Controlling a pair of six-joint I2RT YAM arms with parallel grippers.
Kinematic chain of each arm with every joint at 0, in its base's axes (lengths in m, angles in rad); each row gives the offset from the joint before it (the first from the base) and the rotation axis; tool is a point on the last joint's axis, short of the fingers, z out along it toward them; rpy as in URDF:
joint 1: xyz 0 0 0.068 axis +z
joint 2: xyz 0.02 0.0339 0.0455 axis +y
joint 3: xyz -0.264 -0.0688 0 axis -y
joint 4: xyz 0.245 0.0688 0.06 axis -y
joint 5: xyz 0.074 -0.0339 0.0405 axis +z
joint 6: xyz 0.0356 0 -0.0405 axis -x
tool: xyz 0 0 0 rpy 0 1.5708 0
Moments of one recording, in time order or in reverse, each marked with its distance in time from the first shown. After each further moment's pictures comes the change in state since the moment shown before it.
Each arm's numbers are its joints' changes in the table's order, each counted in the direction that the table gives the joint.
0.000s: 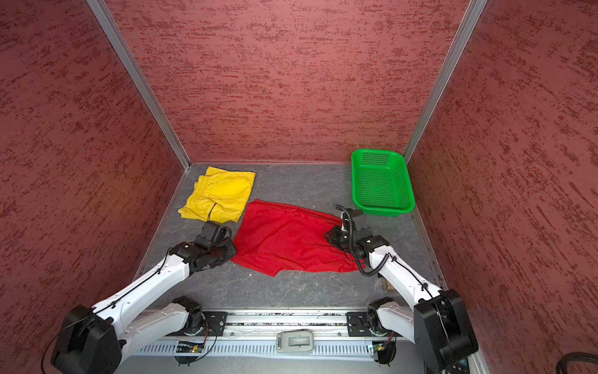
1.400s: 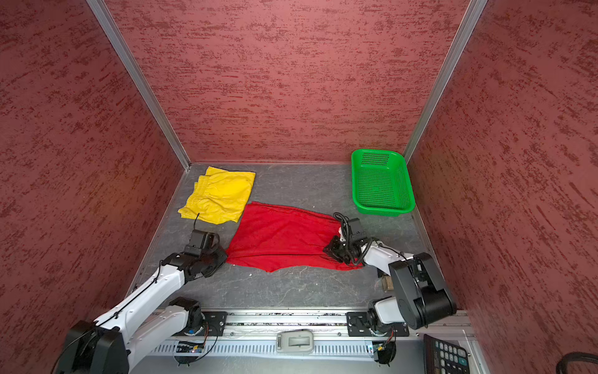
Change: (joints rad) left arm 0.140 -0.056 -0.144 0.040 -0.061 0.048; right arm -0.118 0.223 -0.122 0.121 0.152 0.016
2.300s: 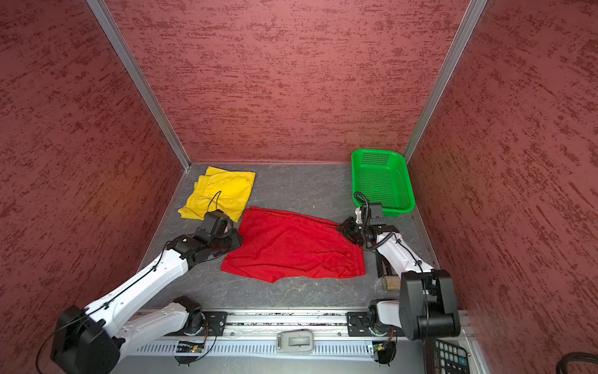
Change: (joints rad) left arm -0.259 0.171 0.309 0.002 0.053 -0.229; right arm -0.190 -0.051 0.203 -0.145 0.051 0.114
